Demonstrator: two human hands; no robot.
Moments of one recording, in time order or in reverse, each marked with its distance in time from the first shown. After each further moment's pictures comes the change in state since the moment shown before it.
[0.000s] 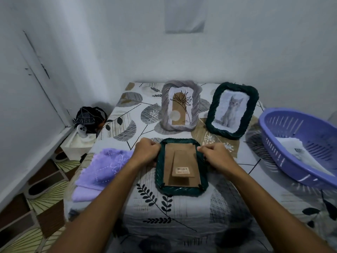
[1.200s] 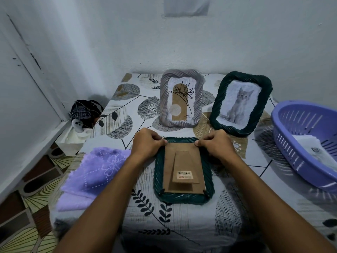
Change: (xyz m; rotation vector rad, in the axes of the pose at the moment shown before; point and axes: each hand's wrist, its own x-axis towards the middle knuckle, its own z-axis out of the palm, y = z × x) left_hand 0.033 0.001 0.012 0.269 0.129 0.166; right_hand 0.068 0.016 0.008 -0.185 0.125 0.011
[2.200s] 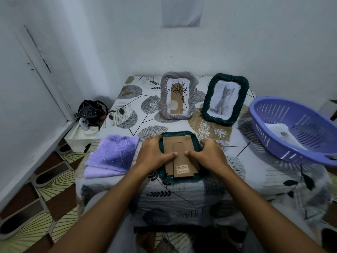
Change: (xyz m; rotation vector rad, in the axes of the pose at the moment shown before) left_hand -0.104 0.001 -0.016 0.115 -0.076 0.156; right_hand -0.111 0.005 0.002 -0.217 0.048 -0.055
